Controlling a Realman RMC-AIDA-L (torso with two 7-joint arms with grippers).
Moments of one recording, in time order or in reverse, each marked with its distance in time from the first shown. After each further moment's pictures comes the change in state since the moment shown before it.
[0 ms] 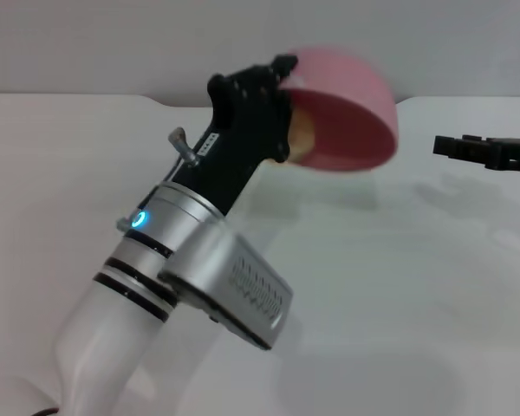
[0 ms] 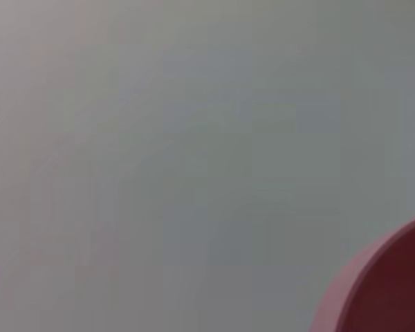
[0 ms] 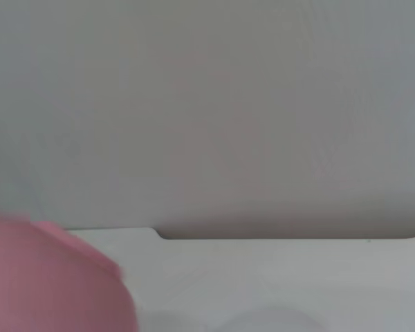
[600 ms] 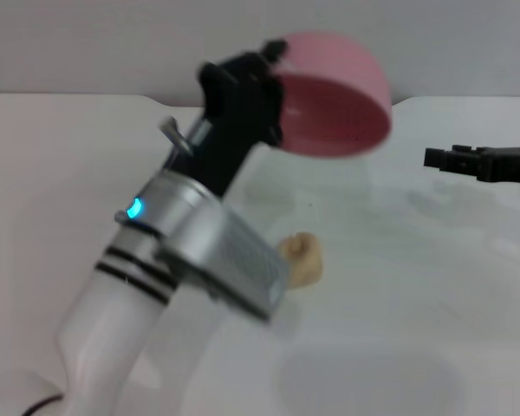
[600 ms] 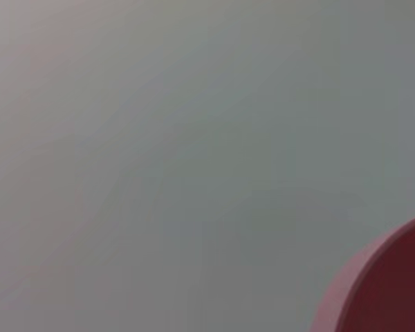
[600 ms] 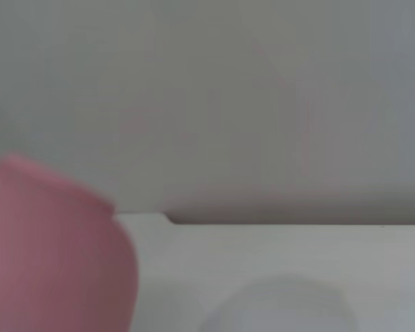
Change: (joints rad) left arm -0.044 -0.004 0.026 -0.023 -0.114 0.051 0.011; right arm -0.004 0.001 -0.019 0.002 -0.003 -0.022 -0.020
